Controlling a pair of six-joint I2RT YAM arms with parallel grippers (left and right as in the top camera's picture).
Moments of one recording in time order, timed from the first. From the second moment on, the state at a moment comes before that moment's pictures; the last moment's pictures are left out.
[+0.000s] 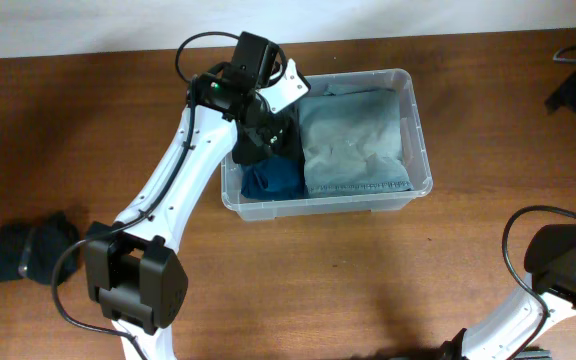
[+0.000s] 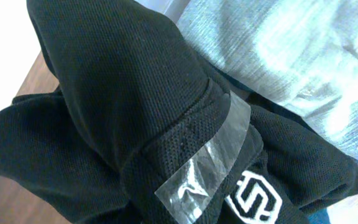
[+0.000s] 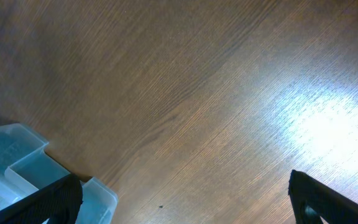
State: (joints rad) left arm -0.43 2.01 1.91 -0.94 -0.02 0.54; right arm -0.51 2.02 2.36 -1.65 0.03 0.34
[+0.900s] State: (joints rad) left arm -0.47 2.01 1.91 -1.08 -0.01 0.45; right arm -0.51 2.02 2.36 -1.65 0.03 0.34
